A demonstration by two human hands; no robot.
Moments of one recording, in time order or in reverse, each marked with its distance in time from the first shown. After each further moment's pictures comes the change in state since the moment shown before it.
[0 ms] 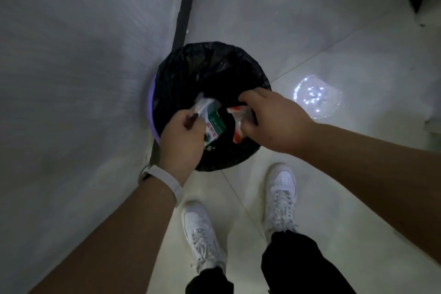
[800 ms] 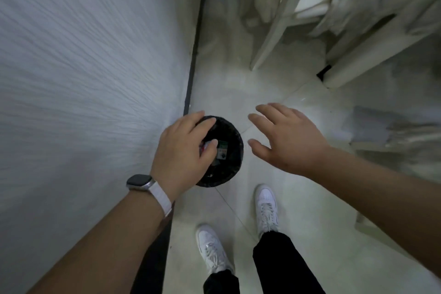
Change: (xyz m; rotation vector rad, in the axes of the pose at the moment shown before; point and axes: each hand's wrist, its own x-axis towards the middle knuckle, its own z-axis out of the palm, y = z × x) left_hand -0.159 0.199 -0.154 0.639 -0.048 0.909; right_hand -0.152 -0.108 -0.228 -0.325 0.288 -0.021
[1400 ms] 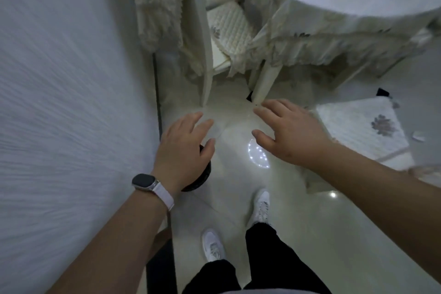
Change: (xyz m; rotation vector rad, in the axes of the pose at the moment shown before) left_hand -0.121 0.156 -0.176 0.076 0.128 0.470; right_hand -0.223 -0.096 -0.230 -0.110 0.304 0.306
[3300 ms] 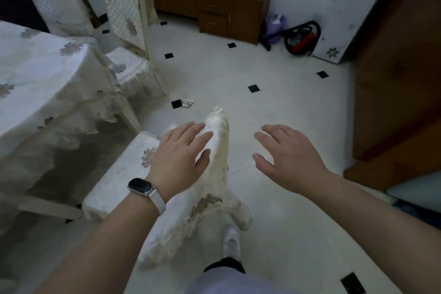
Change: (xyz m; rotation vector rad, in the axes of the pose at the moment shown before) left_hand 0.110 0.834 0.277 -0.045 -0.099 1.143; right_hand -0.674 0.502 -0.172 -0.173 0.340 0.957
